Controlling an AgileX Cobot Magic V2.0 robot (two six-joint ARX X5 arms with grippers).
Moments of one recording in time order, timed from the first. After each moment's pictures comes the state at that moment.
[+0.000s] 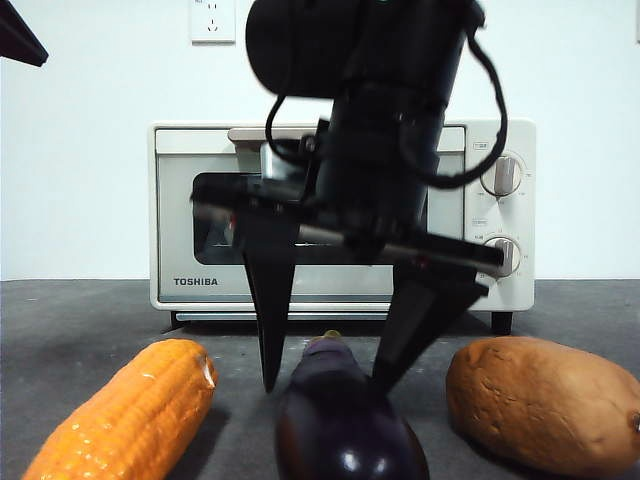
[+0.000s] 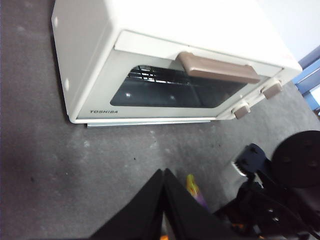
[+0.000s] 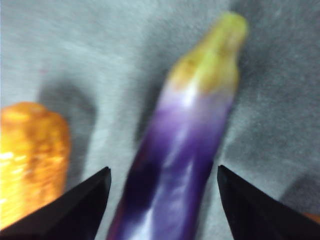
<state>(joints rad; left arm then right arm) -0.15 0.75 0.76 -0.51 0.48 -0.31 0.91 1.75 1.14 -0.68 -0.10 0.69</state>
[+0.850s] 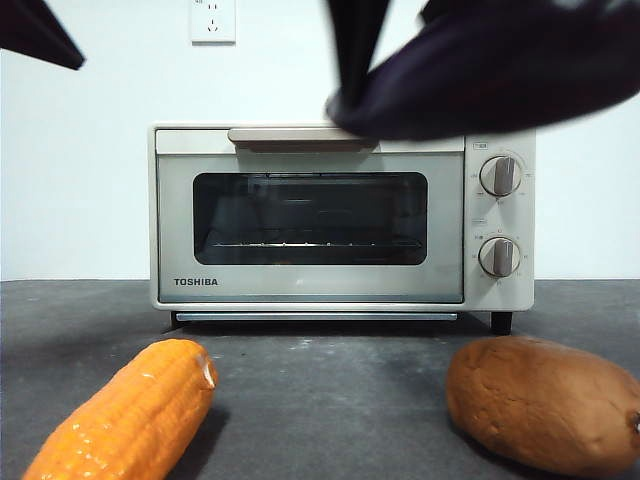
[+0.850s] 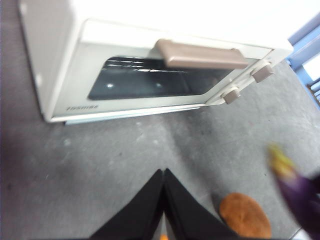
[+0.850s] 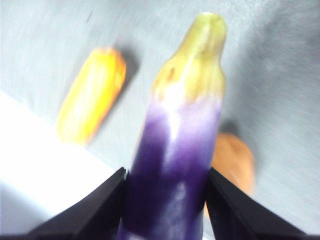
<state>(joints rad) -0.23 0.88 0.85 -0.51 0.48 -0.29 0.92 1.48 1.44 -1.21 -0.08 0.37</state>
